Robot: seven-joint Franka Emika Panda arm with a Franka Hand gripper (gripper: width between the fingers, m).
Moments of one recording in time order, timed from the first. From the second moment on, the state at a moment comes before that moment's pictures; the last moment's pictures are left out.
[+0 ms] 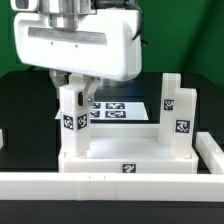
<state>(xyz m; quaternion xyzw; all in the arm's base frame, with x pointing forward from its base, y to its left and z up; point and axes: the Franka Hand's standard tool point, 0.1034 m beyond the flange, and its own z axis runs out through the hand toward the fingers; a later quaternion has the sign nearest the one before) 0.596 -0.078 0.112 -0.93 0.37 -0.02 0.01</state>
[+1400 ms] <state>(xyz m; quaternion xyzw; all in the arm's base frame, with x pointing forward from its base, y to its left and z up) 0.598 -0.069 0.109 -0.72 0.70 -0.01 0.03</state>
